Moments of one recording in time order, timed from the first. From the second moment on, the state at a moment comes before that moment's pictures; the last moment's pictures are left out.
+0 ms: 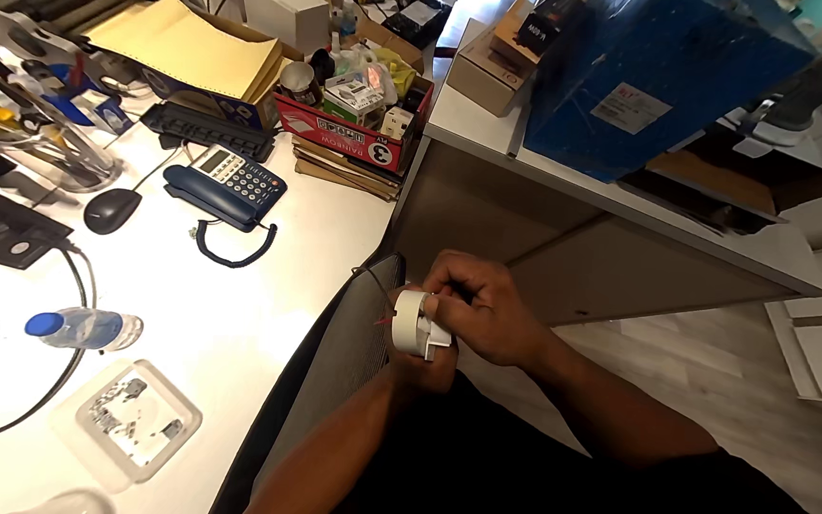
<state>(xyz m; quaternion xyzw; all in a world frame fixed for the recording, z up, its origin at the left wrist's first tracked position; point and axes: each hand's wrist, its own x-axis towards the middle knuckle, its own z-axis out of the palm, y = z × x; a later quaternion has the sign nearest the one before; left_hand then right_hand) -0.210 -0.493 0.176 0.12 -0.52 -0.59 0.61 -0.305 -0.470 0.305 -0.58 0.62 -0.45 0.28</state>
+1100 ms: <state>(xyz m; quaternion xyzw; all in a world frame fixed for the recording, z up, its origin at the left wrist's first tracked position) -0.198 -0.499 0.196 0.12 -0.51 -0.69 0.51 -0.324 -0.445 0.292 -0.69 0.55 -0.44 0.16</state>
